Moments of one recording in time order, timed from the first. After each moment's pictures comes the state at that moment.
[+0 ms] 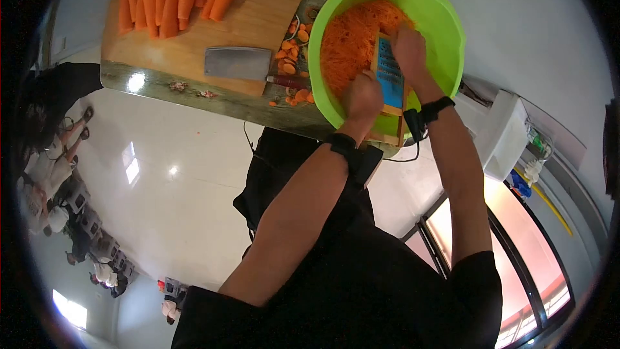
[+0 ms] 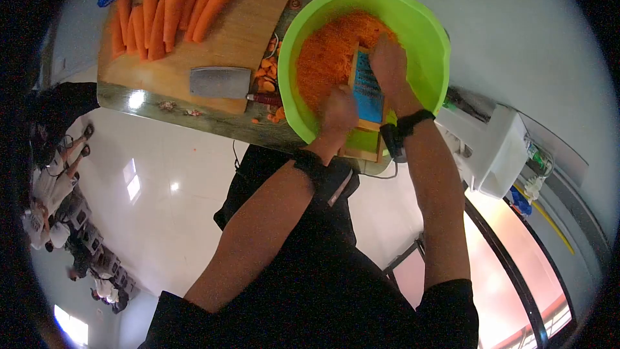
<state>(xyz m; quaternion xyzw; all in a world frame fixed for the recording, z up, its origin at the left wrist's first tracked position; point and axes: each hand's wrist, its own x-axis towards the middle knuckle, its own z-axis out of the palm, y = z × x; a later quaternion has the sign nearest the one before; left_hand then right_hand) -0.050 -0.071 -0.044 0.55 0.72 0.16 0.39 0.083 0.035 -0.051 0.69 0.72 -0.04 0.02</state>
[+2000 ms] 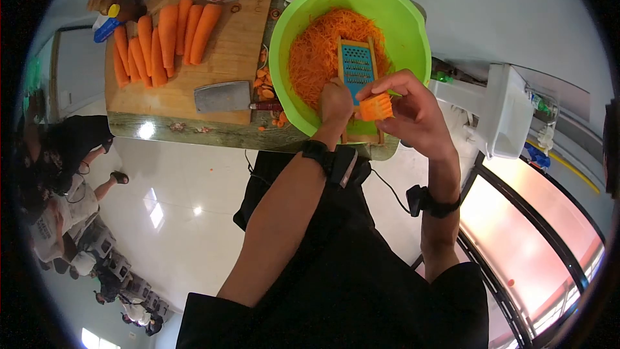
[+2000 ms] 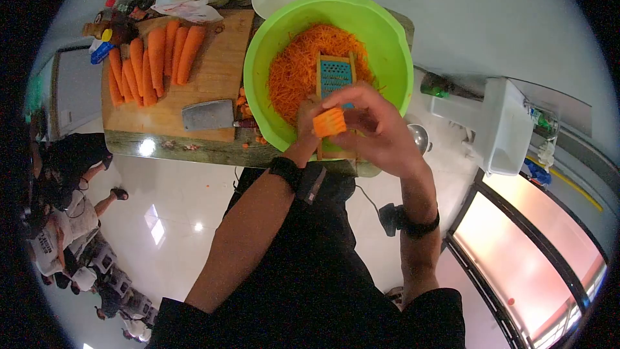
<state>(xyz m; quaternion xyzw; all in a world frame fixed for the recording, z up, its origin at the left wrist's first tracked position) -0.051 -0.074 -0.074 0.46 0.71 0.10 0.53 0.054 -0.067 0.182 0.48 0.43 -0.66 -0.39</state>
